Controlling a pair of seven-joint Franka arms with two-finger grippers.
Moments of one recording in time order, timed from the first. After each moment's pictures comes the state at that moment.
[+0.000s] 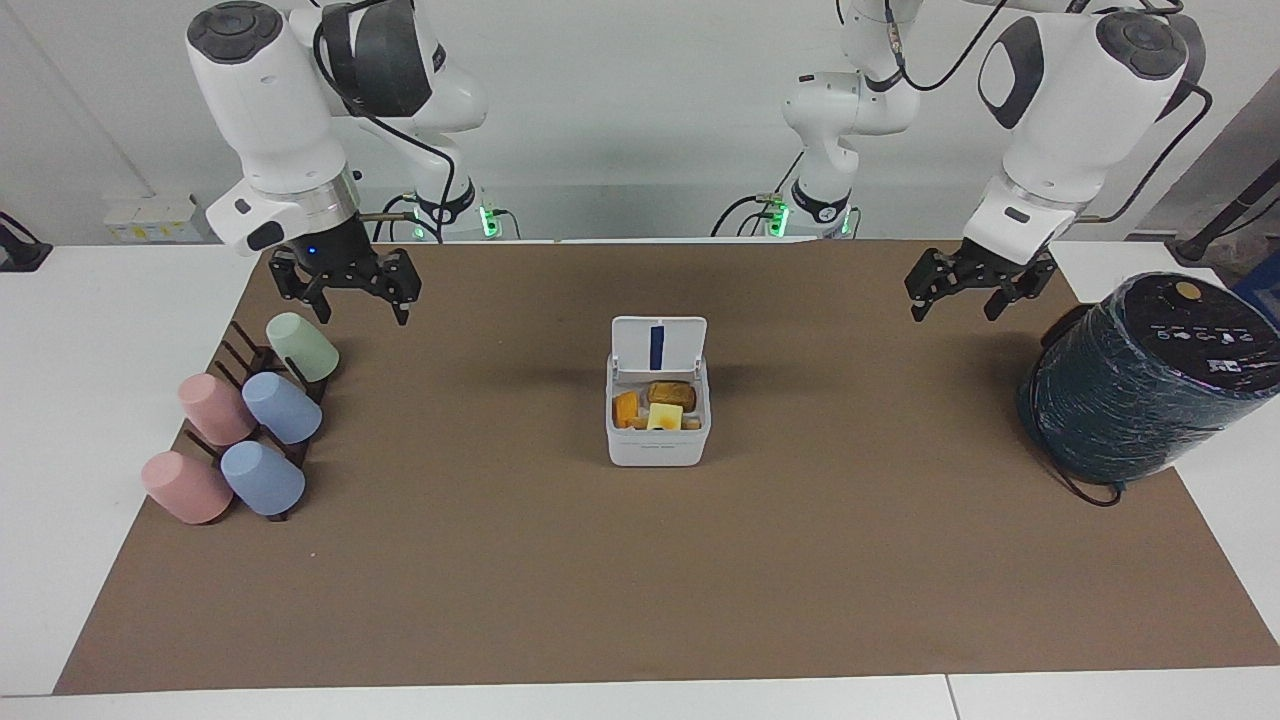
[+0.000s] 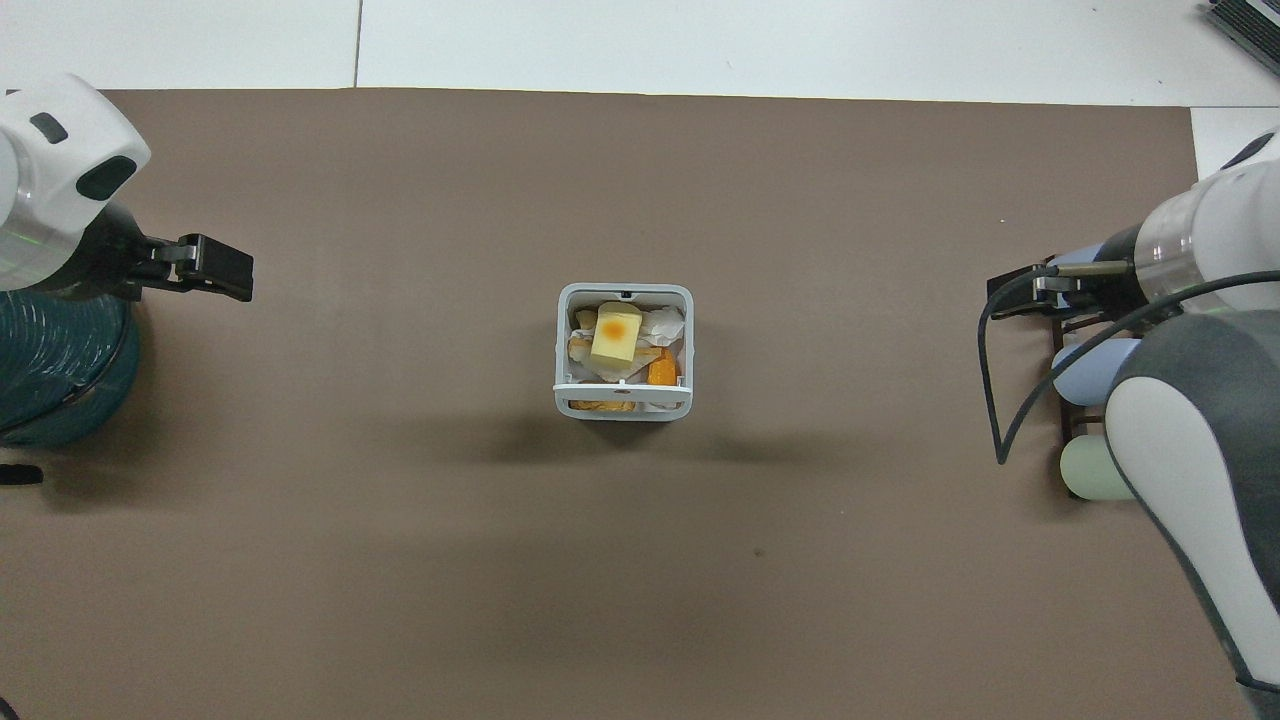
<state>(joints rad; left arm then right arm) -0.14 0.08 0.00 -1.57 -0.01 1.66 -0.06 0.01 0.01 0.09 -1.70 -0.04 1.76 0.15</state>
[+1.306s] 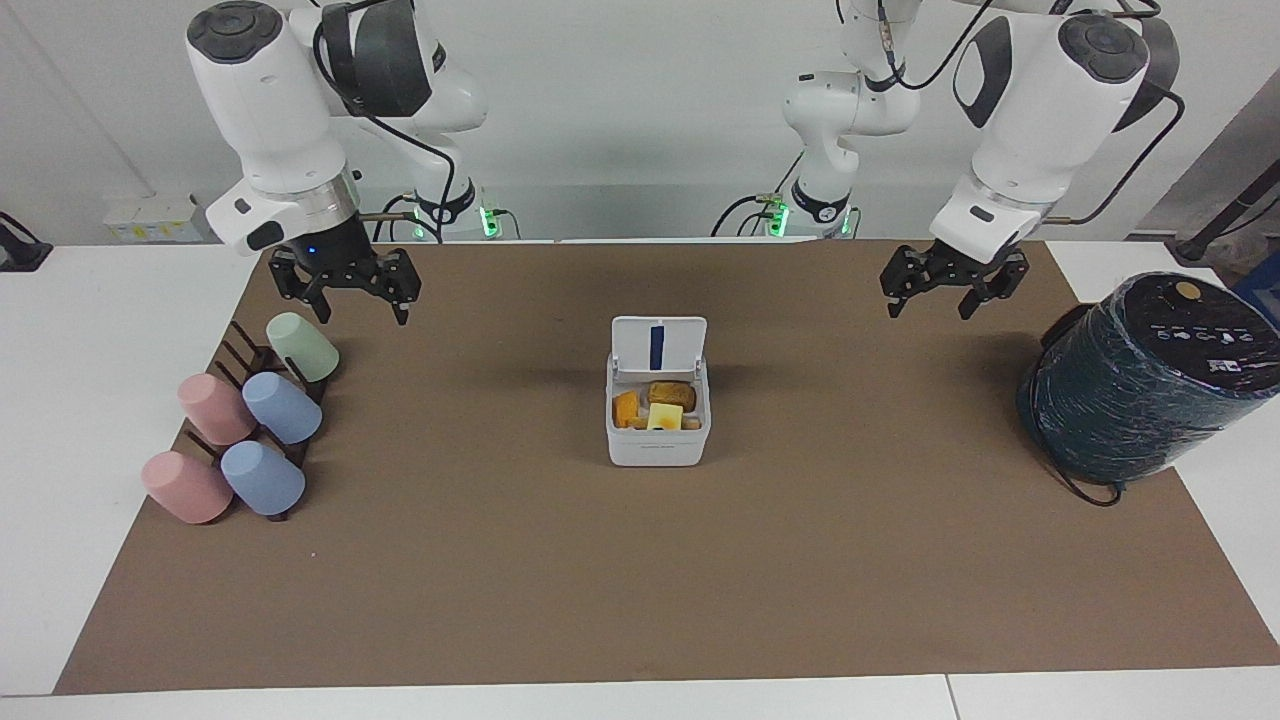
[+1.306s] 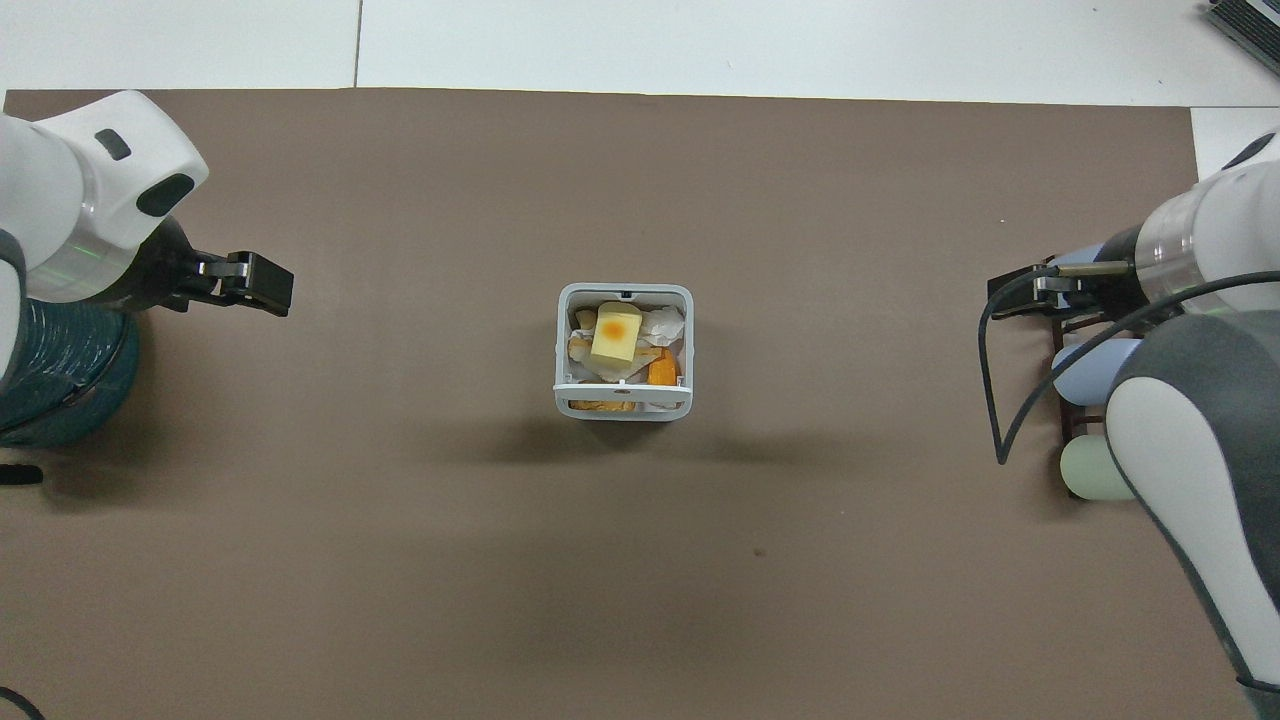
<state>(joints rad) -0.19 0.07 -0.02 -1.58 -0.01 1.65 -0.10 0.01 0.01 0.09 -1.70 -0.04 1.76 0.15</state>
